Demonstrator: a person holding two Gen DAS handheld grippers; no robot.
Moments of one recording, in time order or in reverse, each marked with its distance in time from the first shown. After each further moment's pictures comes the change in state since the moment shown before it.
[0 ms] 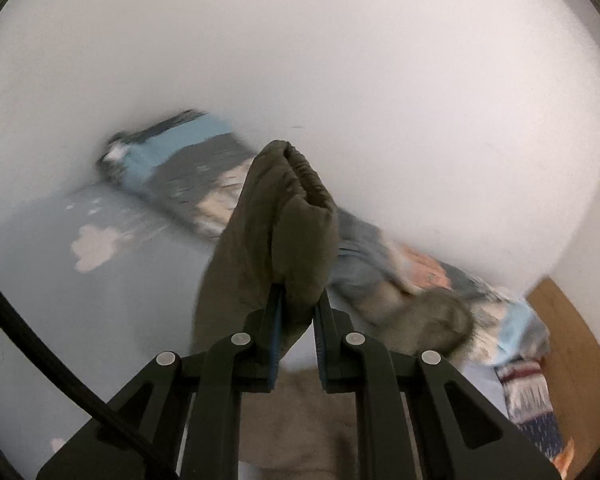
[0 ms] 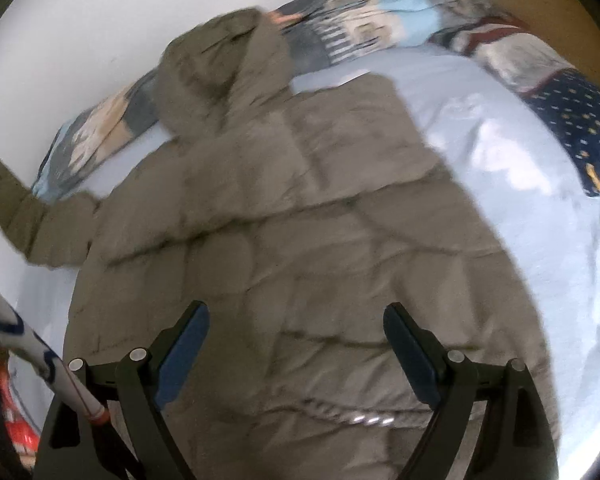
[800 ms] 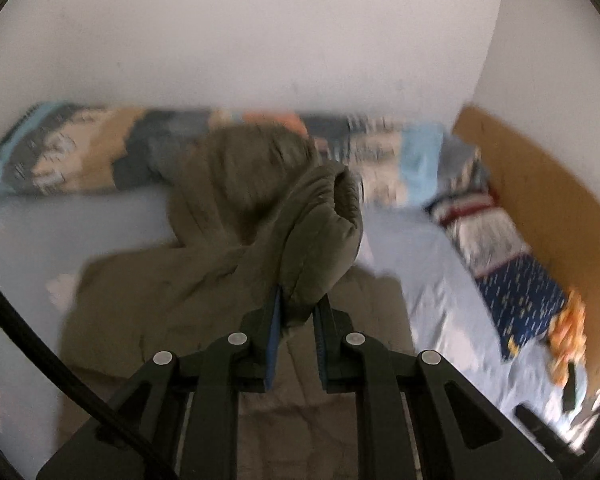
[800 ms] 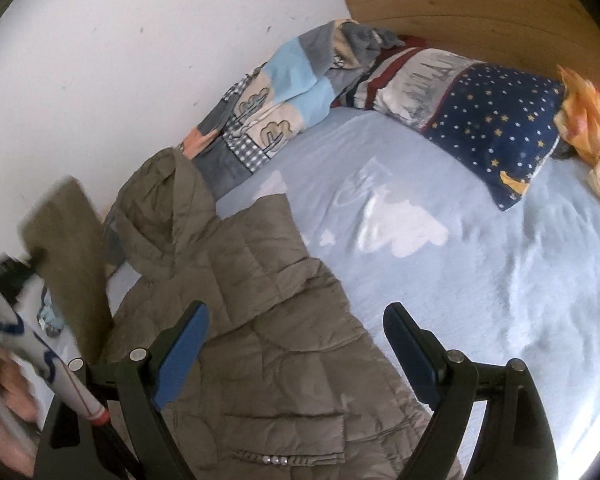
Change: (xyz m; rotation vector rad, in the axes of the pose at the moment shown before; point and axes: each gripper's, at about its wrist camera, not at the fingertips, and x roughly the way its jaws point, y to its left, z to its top) left arm 0.059 -0.295 -0.198 0.384 0.347 -0.143; right arm -0.093 -0.112 0.038 0.275 -0.252 0.005
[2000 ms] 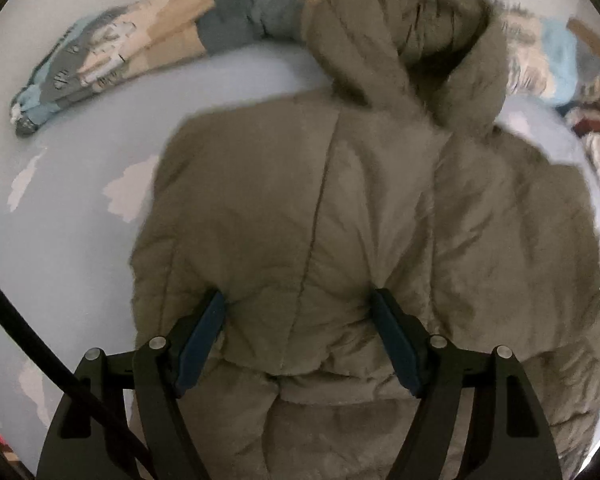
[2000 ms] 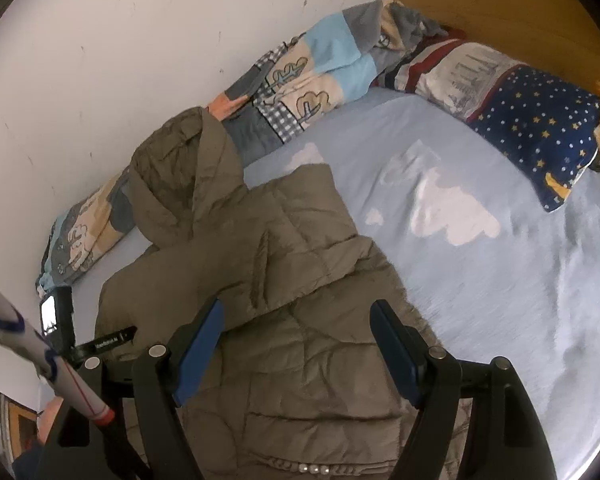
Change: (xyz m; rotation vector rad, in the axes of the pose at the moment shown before) left arm 0.101 0.153 -0.058 -0.024 0.348 0.297; right arm 0.045 0.053 -0.018 -0.104 0.075 0.024
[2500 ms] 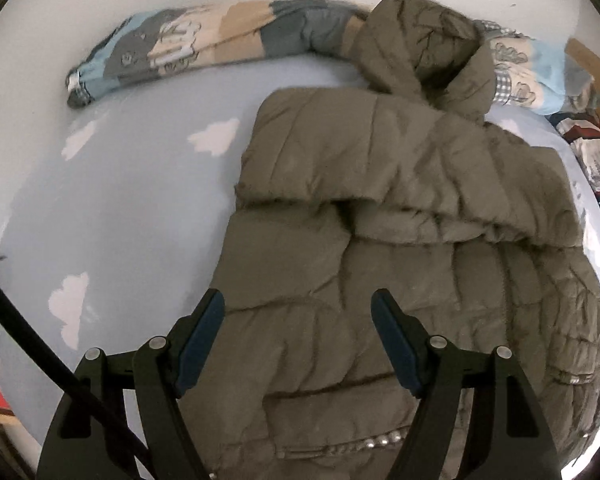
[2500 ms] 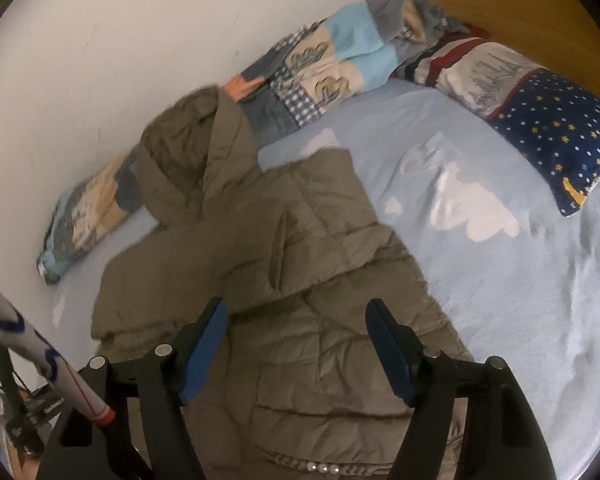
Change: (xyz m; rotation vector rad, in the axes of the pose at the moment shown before) left arm -0.074 0.046 -0.100 -0.066 -0.048 0.051; right arm 0.017 0.018 -0.008 -0.070 0.051 0.011
